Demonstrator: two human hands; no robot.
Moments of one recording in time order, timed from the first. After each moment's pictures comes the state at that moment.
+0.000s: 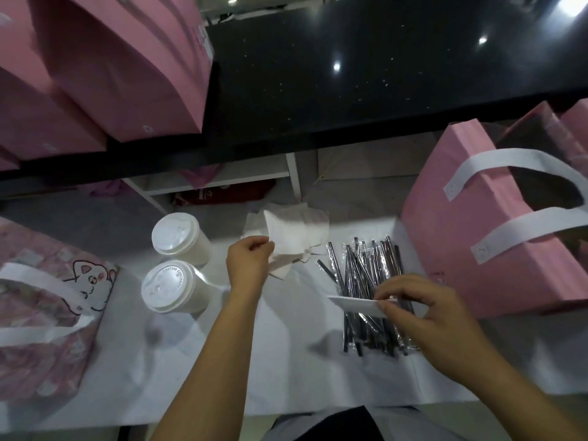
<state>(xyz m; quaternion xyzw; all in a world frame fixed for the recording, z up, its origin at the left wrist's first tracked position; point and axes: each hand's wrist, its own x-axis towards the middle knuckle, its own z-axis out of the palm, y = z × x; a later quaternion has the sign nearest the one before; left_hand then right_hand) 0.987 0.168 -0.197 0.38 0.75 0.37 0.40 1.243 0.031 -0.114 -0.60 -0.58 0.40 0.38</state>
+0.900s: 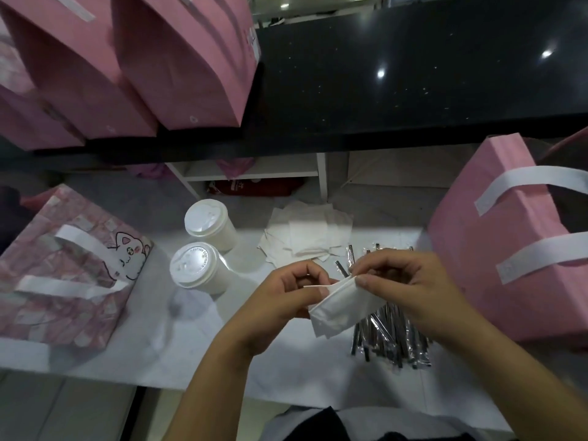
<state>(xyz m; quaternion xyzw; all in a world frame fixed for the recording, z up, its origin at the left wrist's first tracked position) 1.005 0.070 -0.092 0.47 0.47 0.30 0.69 1.224 0.079 -0.101 -0.44 -0.55 0.58 0.42</state>
